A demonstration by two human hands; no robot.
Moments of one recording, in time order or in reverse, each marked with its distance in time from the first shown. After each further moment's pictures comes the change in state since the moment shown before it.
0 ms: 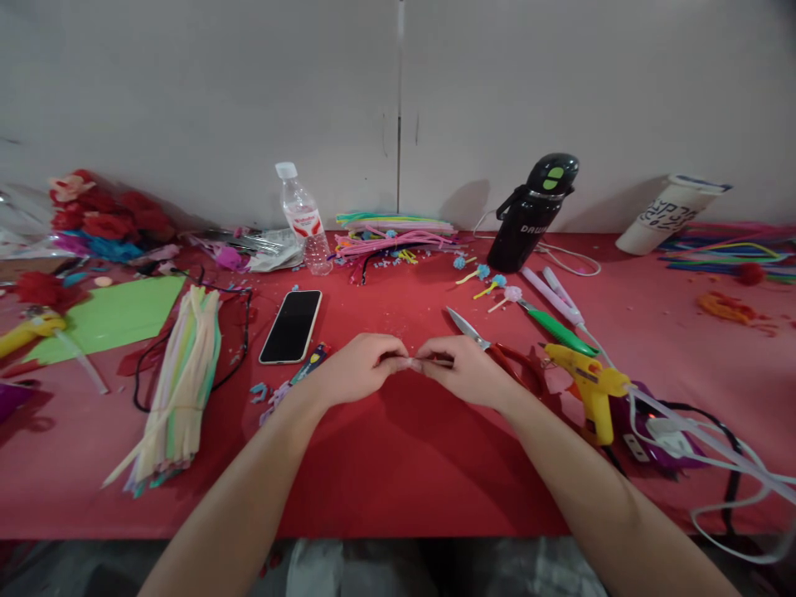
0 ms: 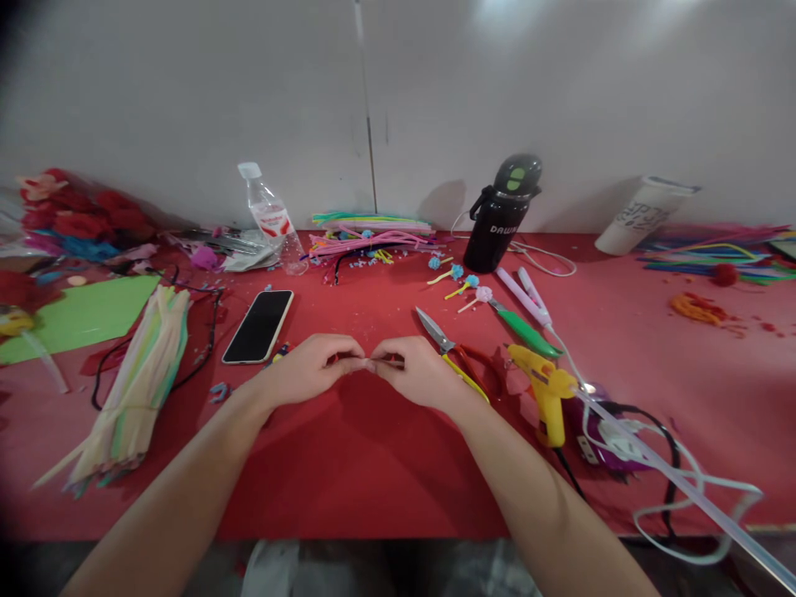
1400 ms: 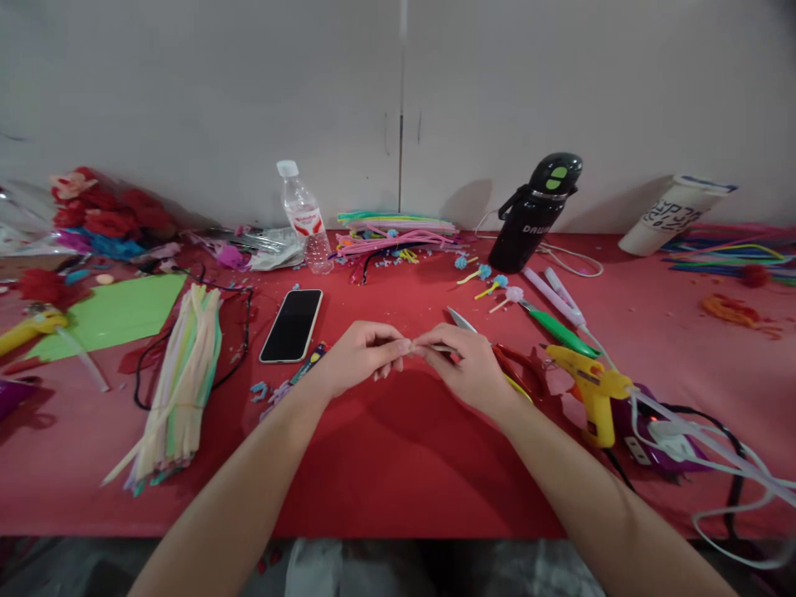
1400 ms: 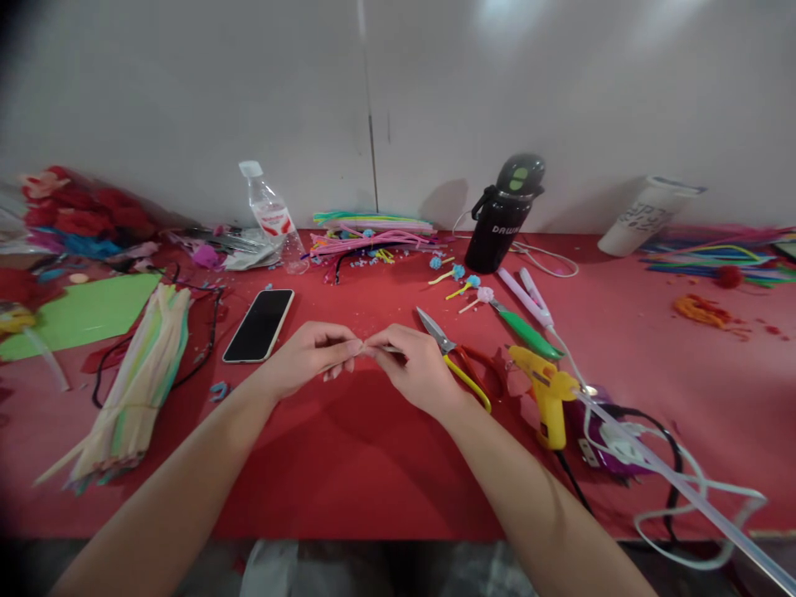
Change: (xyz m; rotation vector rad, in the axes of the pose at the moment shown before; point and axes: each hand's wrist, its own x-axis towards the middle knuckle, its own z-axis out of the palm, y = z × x) left_hand 0.002 0.006 -0.004 -0.551 0.032 -0.193; right_hand 0.001 -0.005 0.006 0.018 0.307 -0.238
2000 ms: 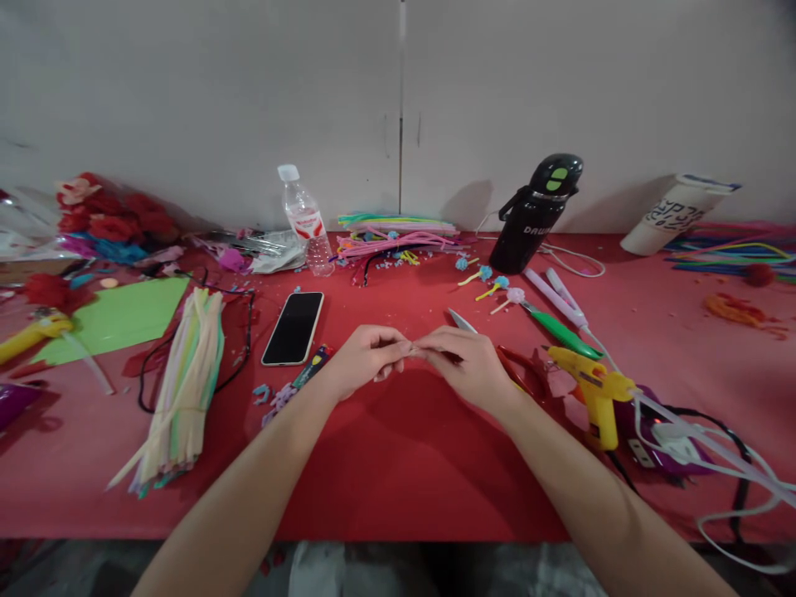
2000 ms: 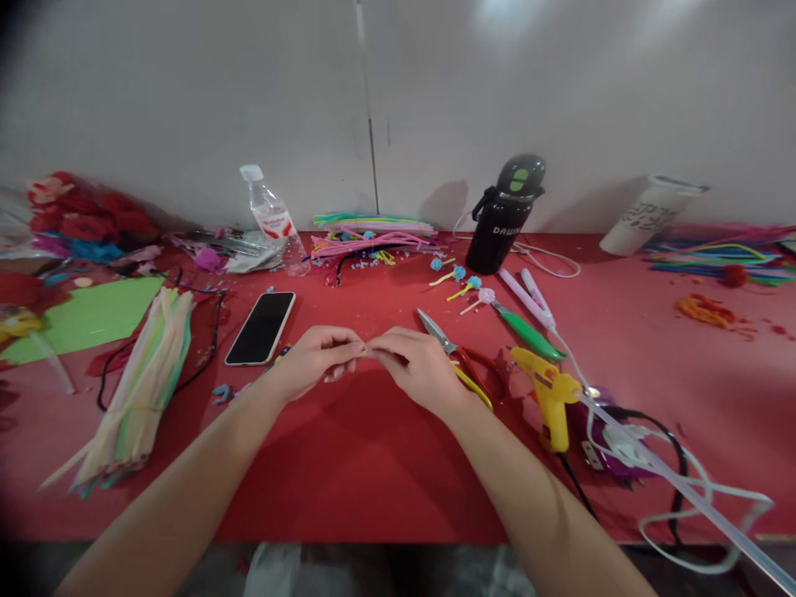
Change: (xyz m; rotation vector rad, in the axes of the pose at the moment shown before) left_hand 0.006 -0.008 0.004 -0.116 0.039 -0.073; right_hand 0.001 0.007 -0.004 -0.051 -0.031 -0.062
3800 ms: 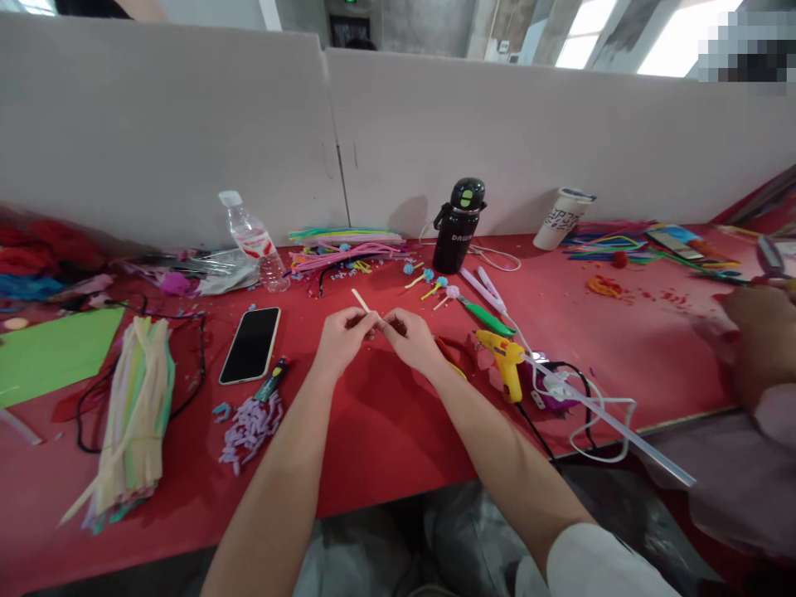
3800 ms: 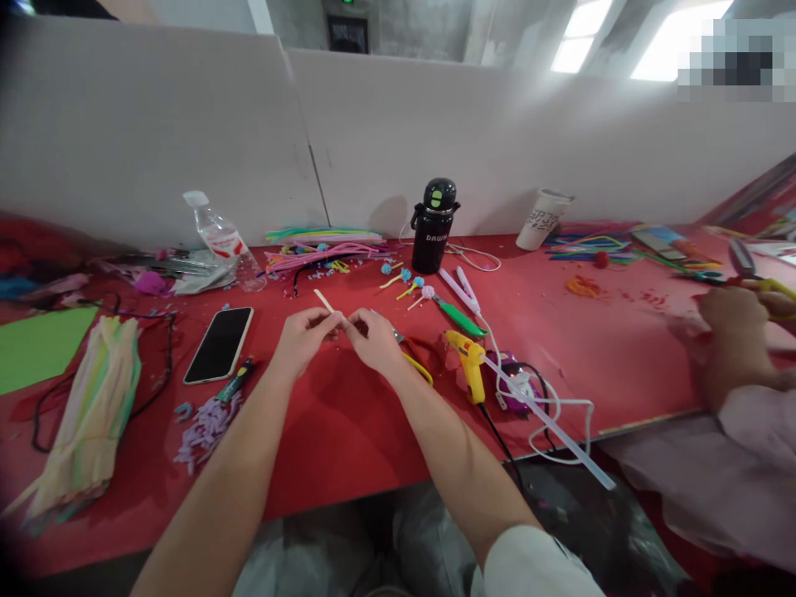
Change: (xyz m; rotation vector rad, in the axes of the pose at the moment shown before) left_hand 0.048 0.003 0.031 -0.005 0.338 0.239; right_hand 0.015 0.020 -0.004 0.057 0.206 0.305
